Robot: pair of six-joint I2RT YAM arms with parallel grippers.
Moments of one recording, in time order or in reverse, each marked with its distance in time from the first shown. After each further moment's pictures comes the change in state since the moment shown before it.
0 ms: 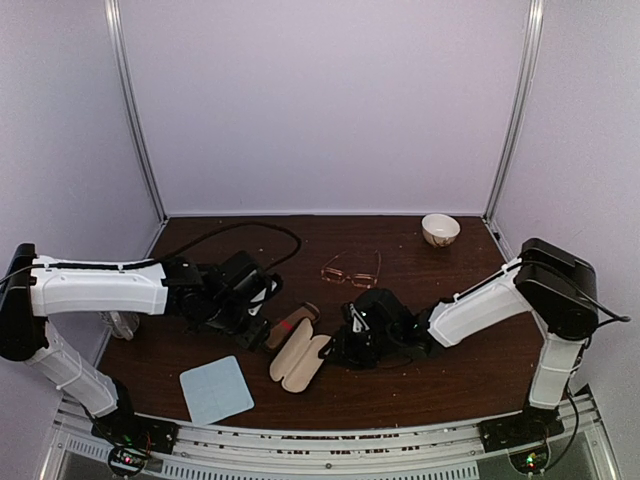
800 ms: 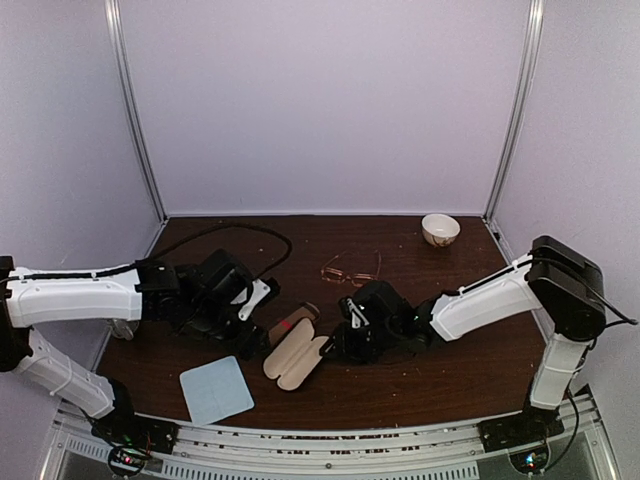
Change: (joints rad) left arm 0.006 -0.134 -0.064 0.014 0.161 0.048; right arm 0.000 -0.059 0.039 -0.148 0.011 -0.120
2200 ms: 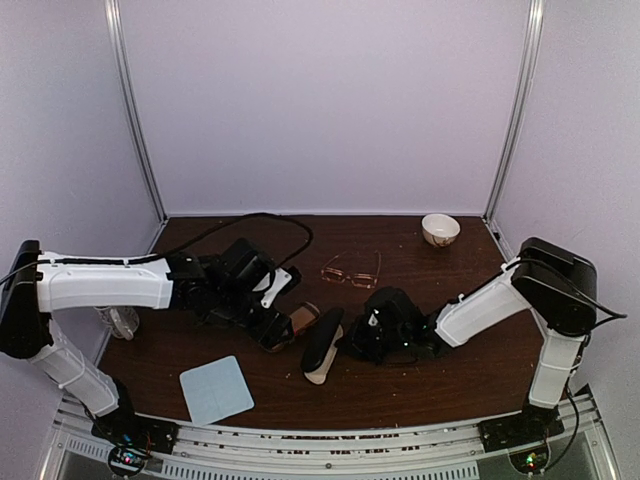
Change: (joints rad) left arm 0.024 0.169 0.095 0.129 0.090 0.032; right arm -0.053 0.050 -0.134 0.278 0.097 0.335
